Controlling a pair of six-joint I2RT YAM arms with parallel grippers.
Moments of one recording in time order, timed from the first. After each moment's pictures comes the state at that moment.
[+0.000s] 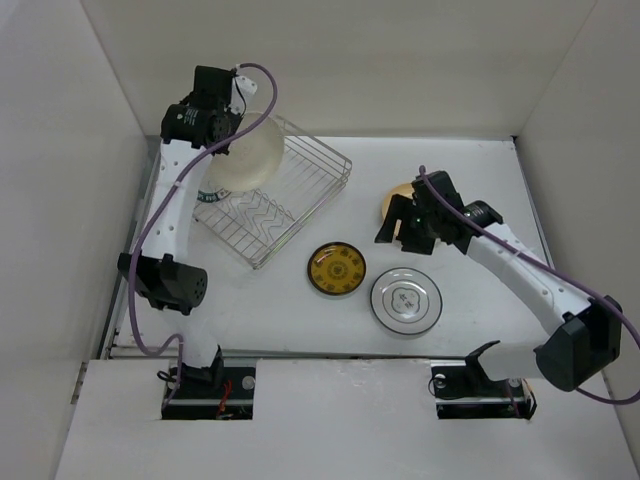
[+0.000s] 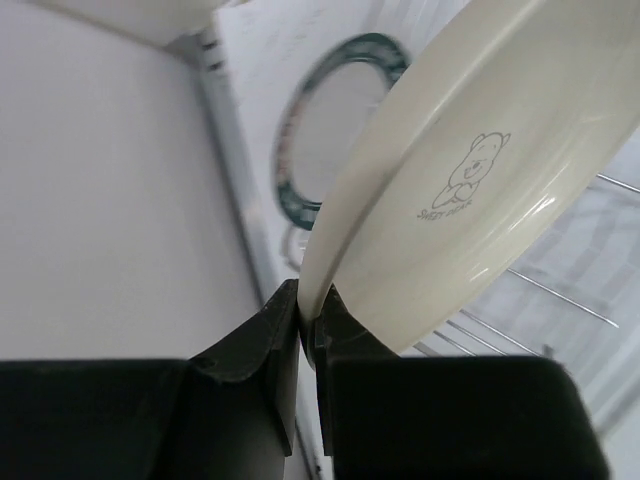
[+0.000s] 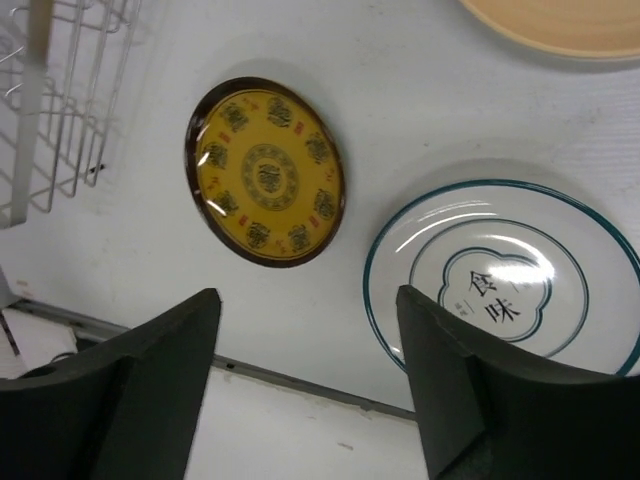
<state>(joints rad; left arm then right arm) -0.23 1.83 2.19 -1.09 -0.38 0.39 0.49 1.33 1.18 -0.78 -0.05 0.73</state>
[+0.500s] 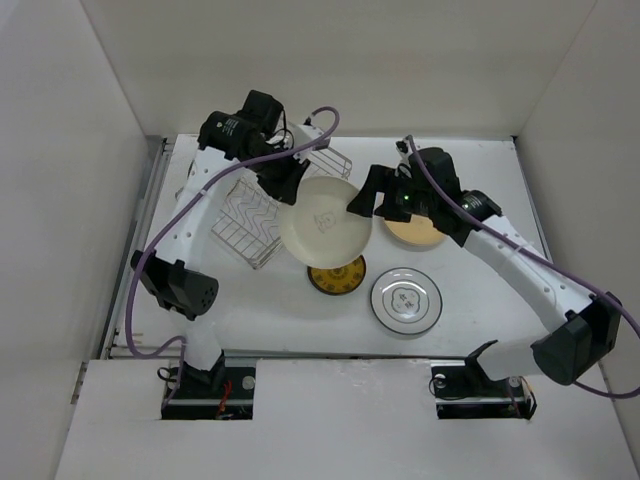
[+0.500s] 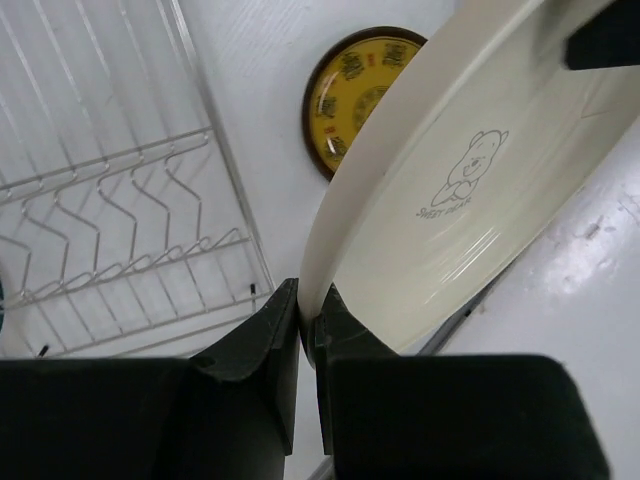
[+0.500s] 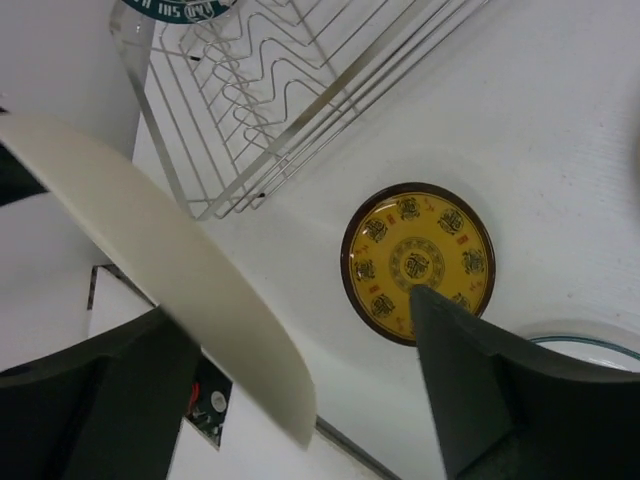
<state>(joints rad) -0.42 1.81 2.18 -1.46 0.37 0.42 0.55 1.35 1.33 -0.53 -0.19 0.63</state>
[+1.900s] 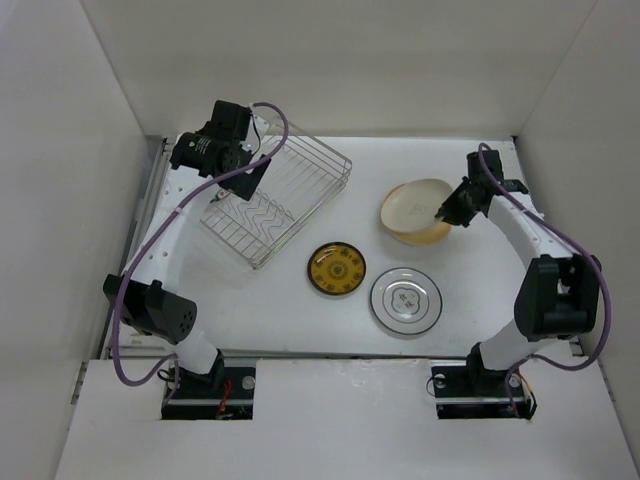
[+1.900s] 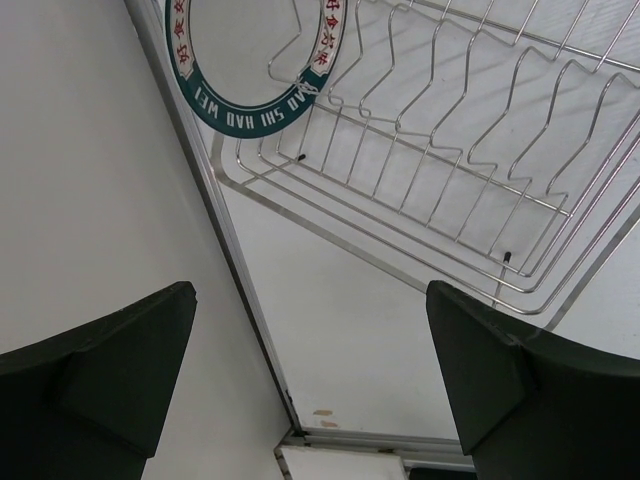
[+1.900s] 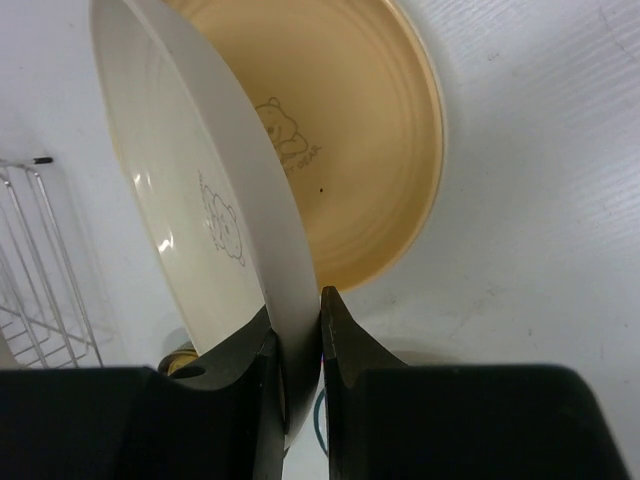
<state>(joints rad) -0.33 1.61 1.86 -1.17 -0.36 0.29 0.03 1.56 1.24 -0.66 -0.03 0.80</state>
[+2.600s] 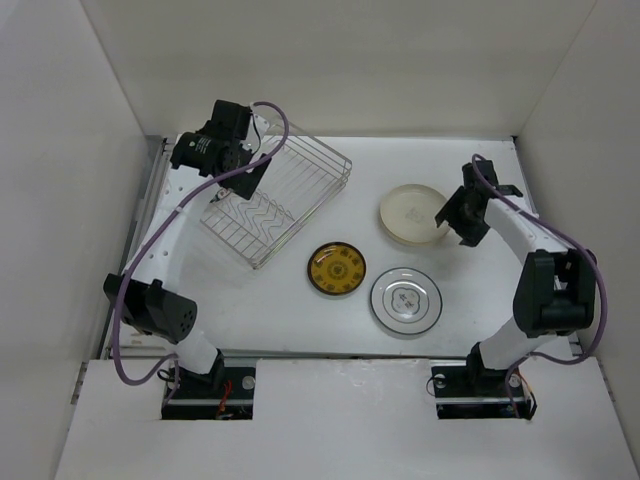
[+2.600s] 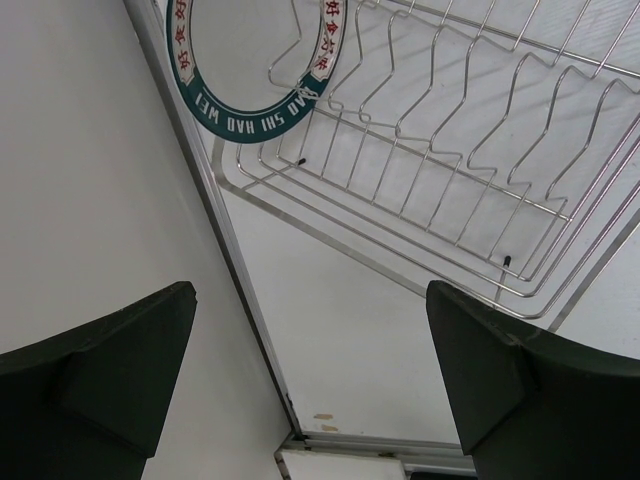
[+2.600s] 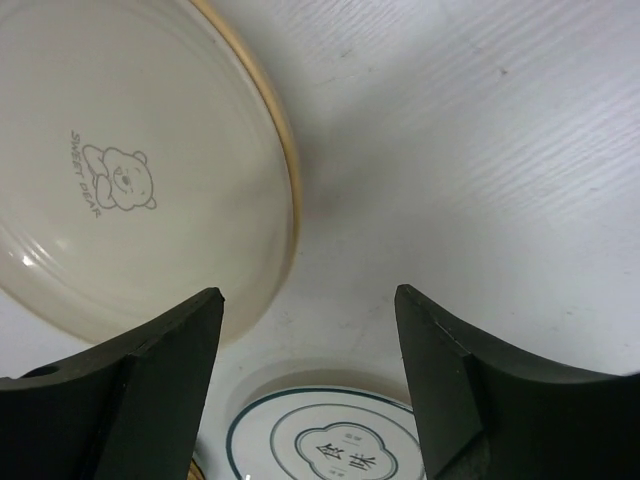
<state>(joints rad) -0.33 1.61 1.86 -1.16 -0.36 0.29 0.03 1.62 1.19 -0.71 0.13 0.75</state>
